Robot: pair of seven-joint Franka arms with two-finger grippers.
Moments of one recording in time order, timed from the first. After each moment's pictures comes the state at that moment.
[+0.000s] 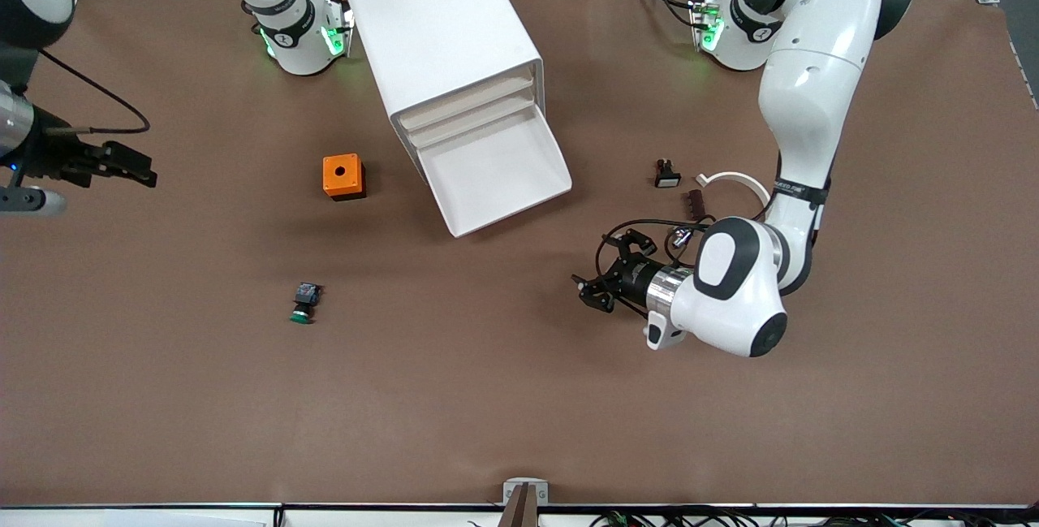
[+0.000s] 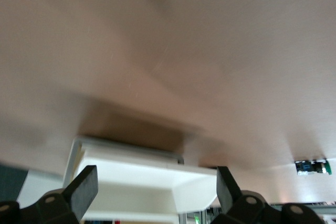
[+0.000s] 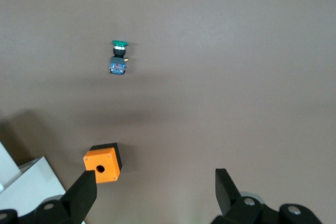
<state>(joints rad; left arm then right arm) -0.33 0.88 -0.04 -1.15 -0.70 1.68 -1.01 -0.02 0.06 -0.03 -1.67 0.00 1.63 -0.03</state>
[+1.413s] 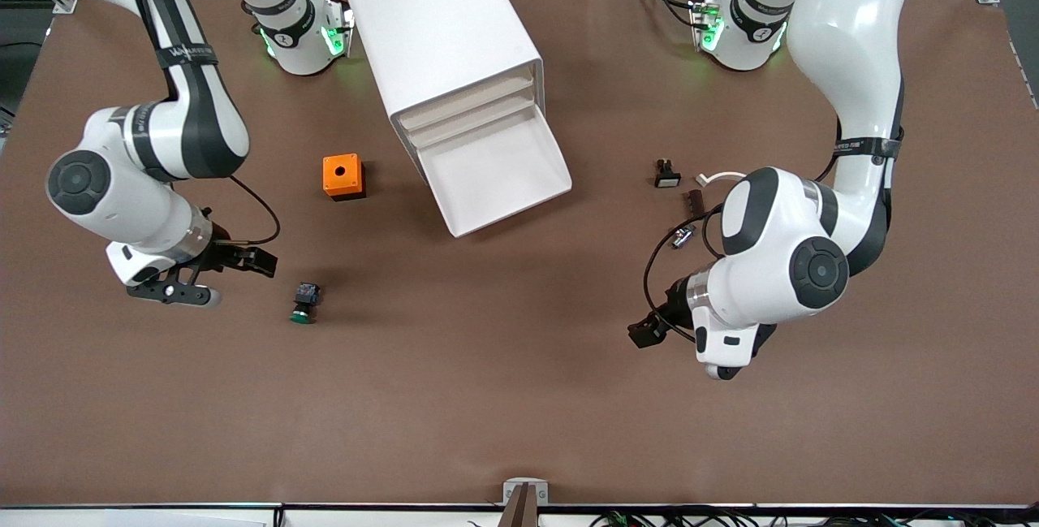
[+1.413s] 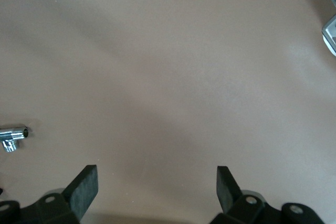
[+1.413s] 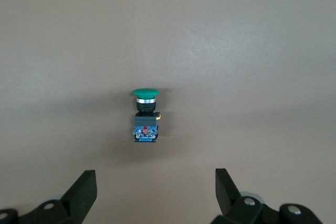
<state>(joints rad) -0.33 0.73 -0.04 -1.15 -0.27 1.91 -0.97 0.11 0.27 -0.02 -1.96 0.01 2.25 0.24</state>
